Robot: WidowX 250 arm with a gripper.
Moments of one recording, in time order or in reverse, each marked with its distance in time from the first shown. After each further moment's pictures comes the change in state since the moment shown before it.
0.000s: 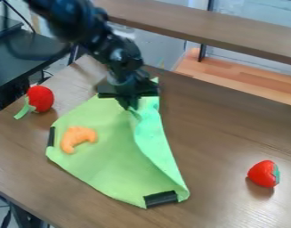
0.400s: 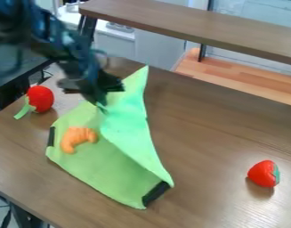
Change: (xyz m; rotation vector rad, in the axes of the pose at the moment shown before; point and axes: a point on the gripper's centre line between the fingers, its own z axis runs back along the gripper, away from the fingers) arm 0.002 0.060 0.020 -0.017 -0.022 -0.012
